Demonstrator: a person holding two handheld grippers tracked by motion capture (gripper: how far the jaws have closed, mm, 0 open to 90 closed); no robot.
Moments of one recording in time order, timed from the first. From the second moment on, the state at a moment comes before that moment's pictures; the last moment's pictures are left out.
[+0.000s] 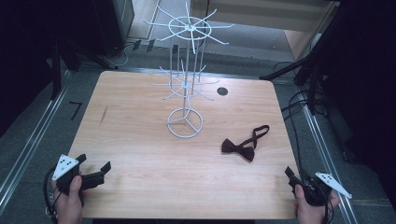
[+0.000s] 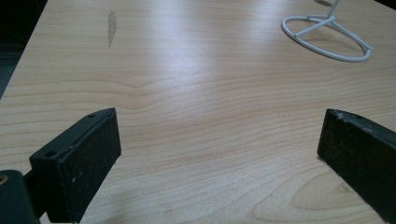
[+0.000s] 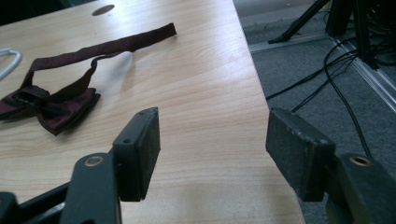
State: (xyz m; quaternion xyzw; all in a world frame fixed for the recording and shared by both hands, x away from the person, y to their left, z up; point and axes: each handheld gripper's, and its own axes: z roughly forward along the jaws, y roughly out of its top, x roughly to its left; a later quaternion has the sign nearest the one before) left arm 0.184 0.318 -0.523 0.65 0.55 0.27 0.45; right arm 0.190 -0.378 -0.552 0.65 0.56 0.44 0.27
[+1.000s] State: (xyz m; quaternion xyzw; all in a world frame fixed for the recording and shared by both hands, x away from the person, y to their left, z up) left arm 0.185 0.319 -0.523 0.66 0.55 0.26 0.44; right arm 0.294 -0.300 -0.490 0.61 0.70 0.32 0.20
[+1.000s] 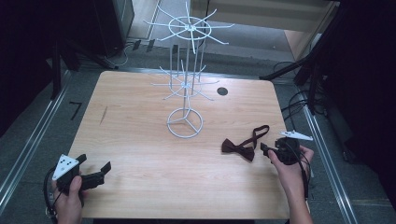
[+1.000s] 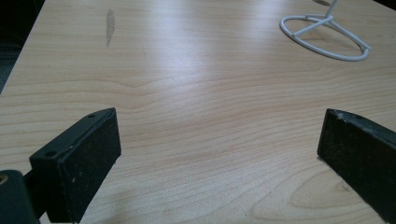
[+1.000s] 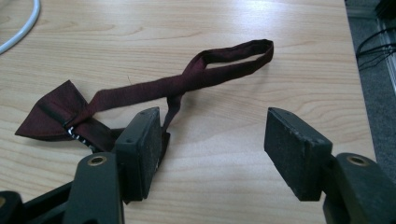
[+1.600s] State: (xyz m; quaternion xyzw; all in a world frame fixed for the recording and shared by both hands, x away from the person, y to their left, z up) left arm 0.185 0.319 -0.523 0.66 0.55 0.26 0.44; right arm 0.350 -0.281 -0.483 0.67 0.69 0.25 0.11
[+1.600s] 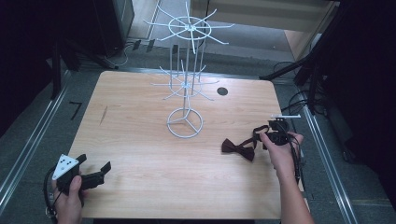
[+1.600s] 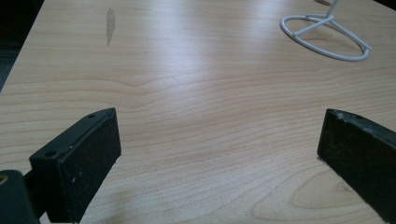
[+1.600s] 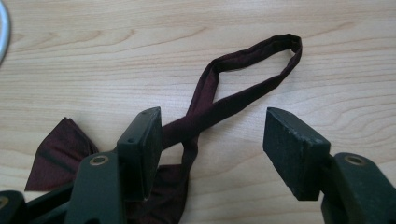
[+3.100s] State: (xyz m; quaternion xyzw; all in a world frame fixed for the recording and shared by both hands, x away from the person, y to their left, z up) left arm 0.186 0.320 -0.524 0.66 0.55 0.26 0.44; right arm 0.359 -0.263 -0.517 0.66 0.71 0.21 0.12
